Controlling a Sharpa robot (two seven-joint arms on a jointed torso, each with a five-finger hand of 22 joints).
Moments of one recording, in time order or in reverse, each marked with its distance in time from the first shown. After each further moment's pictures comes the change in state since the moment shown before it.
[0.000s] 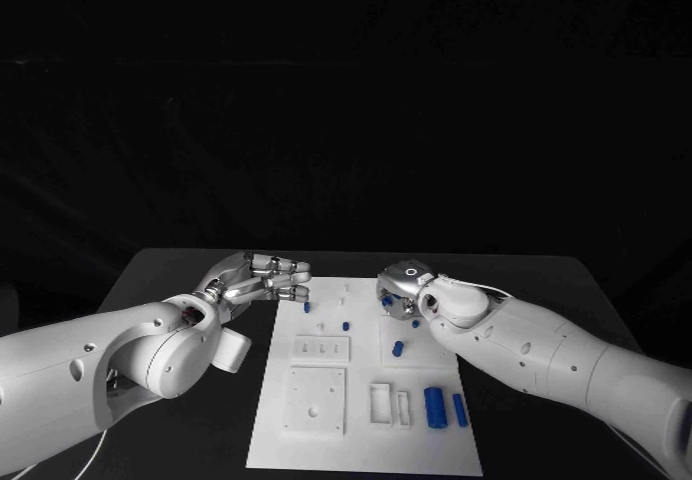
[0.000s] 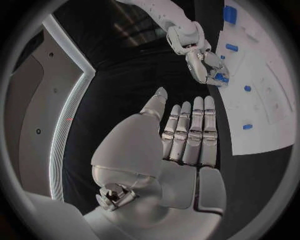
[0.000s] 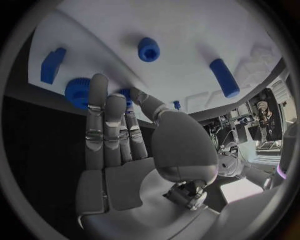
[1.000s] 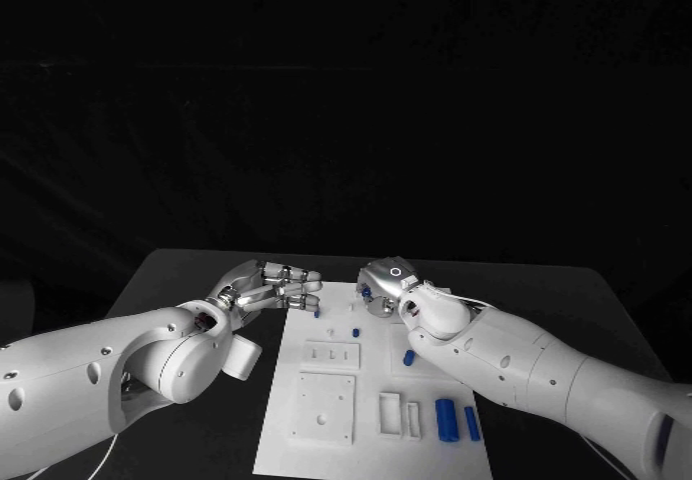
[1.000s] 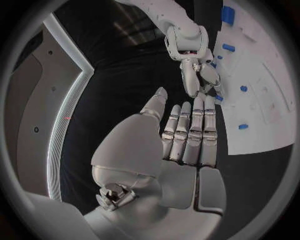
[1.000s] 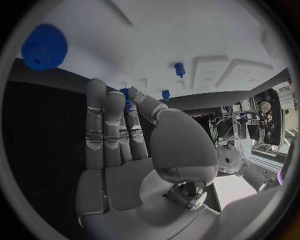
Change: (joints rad) left arm 0.003 0.021 0.000 -0.011 -0.001 0.009 -0.014; left_hand 0.000 0.000 0.000 0.000 0.000 0.000 0.000 0.000 0.000 -0.003 -0.004 0.000 0.000 0.000 0.000 0.000 0.000 0.000 0.000 0.000 0.000 0.000; right arm -0.001 0.091 0.022 -0.005 -0.036 -0.165 -0.092; right_hand 0.032 0.008 0.032 0.005 -0.080 0.035 -0.014 0.000 0.004 0.020 0.020 0.002 0.001 0.003 -0.015 -0.011 -0.022 -0.028 -0.052 -0.019 0.059 0.217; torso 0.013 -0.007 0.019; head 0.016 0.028
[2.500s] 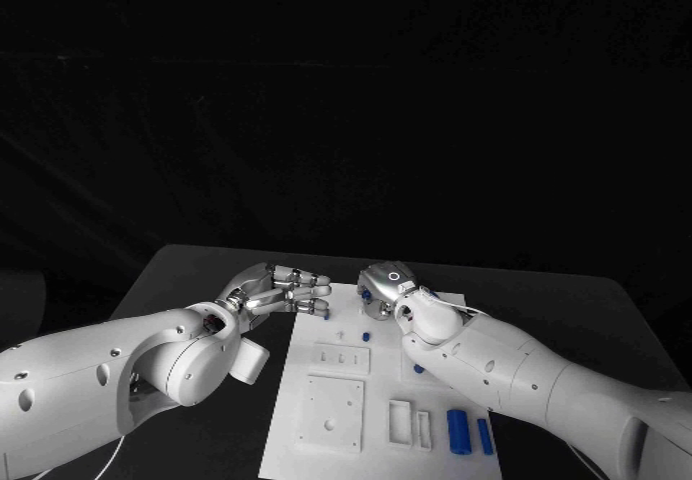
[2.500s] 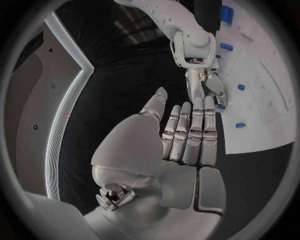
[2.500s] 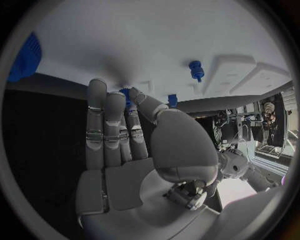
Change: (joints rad) left arm 0.019 0.017 0.000 0.003 -0.008 0.009 -0.010; left_hand 0.000 0.000 -0.003 -0.003 0.000 -0.004 0.004 0.000 0.000 -0.004 0.004 0.000 0.001 0.000 0.000 0.000 0.000 0.000 0.000 0.000 0.000 0.000; right arm 0.010 0.076 0.004 -0.118 -0.004 -0.039 -0.023; right_hand -0.008 -0.008 -0.002 -0.001 0.004 -0.002 0.000 -0.003 -0.002 -0.004 -0.004 0.005 0.000 0.000 0.000 0.000 0.001 0.010 0.008 0.000 -0.060 0.074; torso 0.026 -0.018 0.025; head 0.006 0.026
